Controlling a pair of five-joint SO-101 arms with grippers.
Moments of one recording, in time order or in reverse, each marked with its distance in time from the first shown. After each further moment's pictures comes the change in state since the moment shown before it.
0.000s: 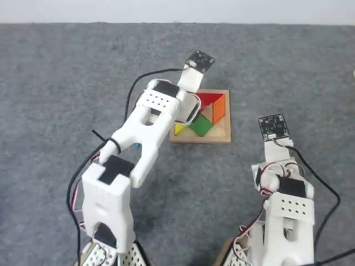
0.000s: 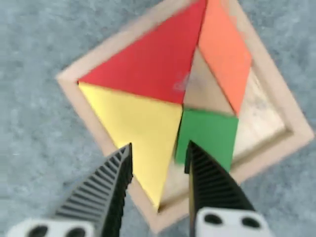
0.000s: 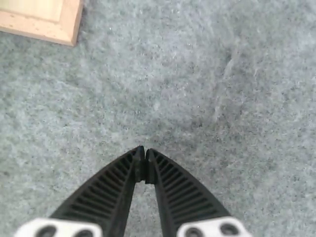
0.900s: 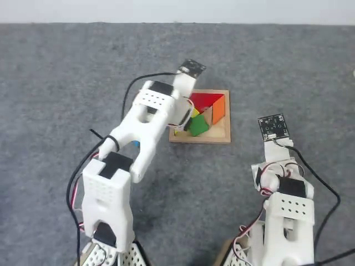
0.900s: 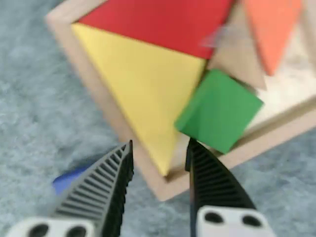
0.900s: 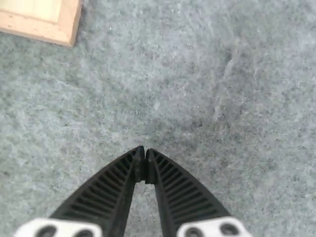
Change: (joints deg) left arm -1.6 1.8 -0.6 8.6 -1.4; right arm 0.0 0.0 0.0 0.0 0.0
